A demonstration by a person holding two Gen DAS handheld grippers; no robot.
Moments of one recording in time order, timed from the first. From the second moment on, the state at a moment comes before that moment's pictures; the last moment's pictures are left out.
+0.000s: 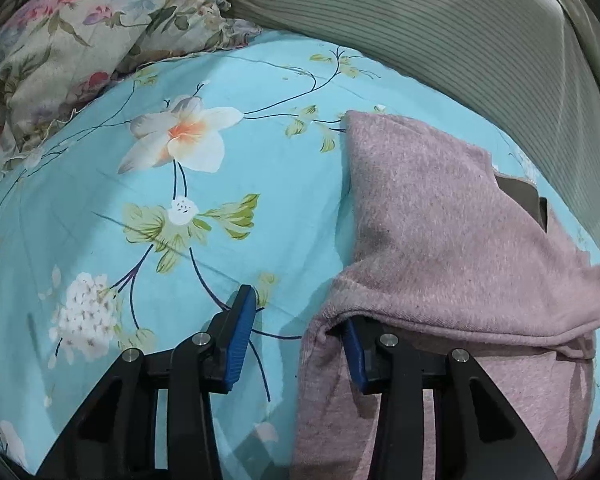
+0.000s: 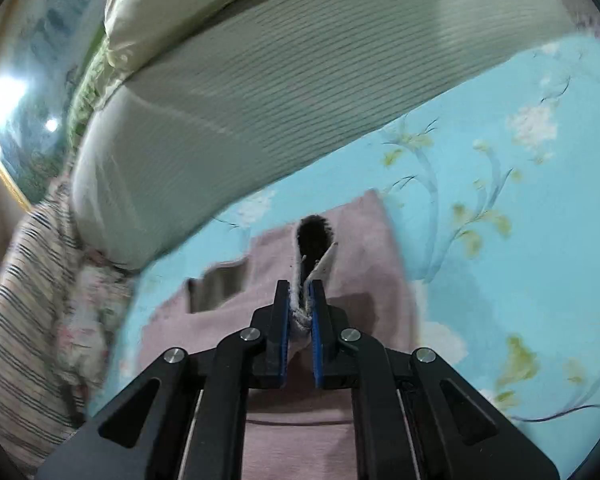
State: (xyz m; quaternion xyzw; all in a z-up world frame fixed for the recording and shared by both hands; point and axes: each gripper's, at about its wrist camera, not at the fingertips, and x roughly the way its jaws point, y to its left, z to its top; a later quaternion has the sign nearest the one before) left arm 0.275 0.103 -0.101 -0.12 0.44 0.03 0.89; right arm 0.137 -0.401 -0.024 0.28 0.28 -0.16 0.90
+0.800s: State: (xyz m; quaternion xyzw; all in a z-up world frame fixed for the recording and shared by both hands) left arm 0.274 0.114 -0.100 -0.14 0.46 0.00 0.88; right arm 0.123 -0.372 -0.034 0.24 0.37 -0.14 0.89
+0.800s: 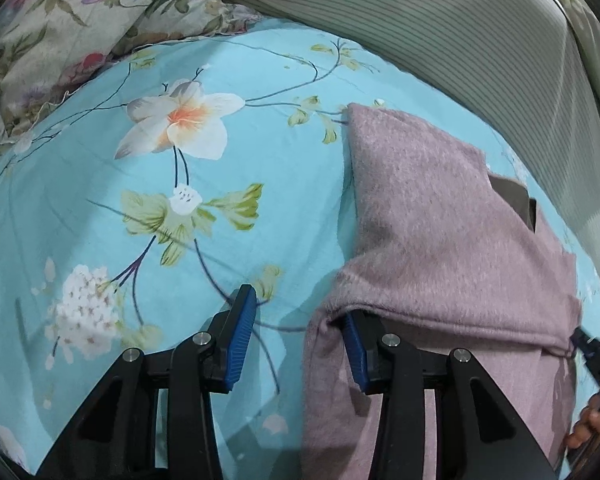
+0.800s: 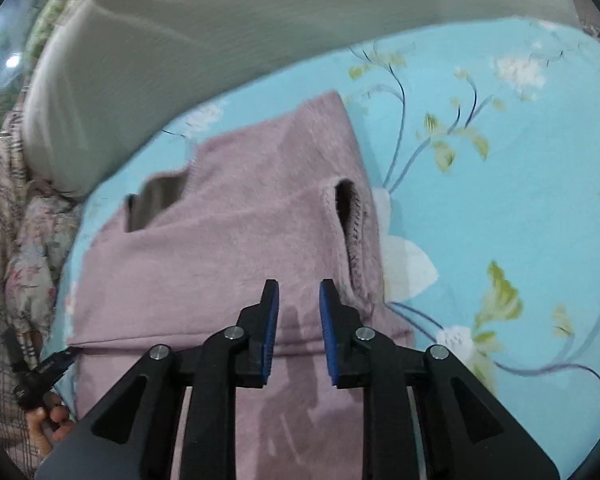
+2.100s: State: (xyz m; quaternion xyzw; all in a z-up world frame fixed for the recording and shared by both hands) left arm -0.046 0.112 -0.134 -0.02 0.53 -0.18 0.83; right arm -0.183 -0.276 -0.077 0.26 0.42 0.05 0.87
